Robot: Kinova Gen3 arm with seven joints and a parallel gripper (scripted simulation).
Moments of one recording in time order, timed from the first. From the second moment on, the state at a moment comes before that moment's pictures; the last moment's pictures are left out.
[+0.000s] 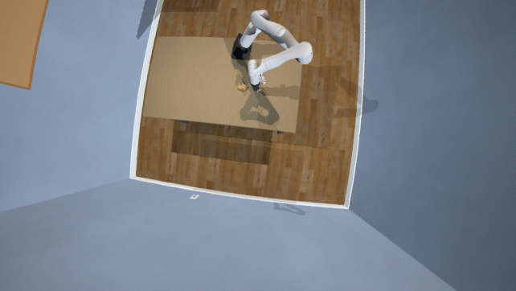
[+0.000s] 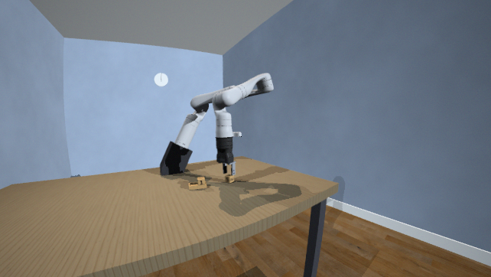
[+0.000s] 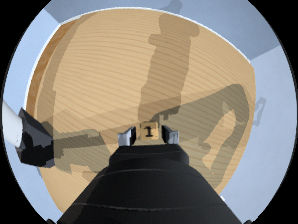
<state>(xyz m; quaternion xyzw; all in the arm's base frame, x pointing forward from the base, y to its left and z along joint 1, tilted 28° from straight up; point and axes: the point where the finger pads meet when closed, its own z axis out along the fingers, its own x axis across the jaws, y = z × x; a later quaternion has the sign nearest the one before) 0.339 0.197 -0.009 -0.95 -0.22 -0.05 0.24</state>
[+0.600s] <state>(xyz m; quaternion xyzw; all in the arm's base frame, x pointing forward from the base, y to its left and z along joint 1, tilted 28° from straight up) 0.339 0.197 -0.008 -0.95 -0.22 -0.05 0.24</state>
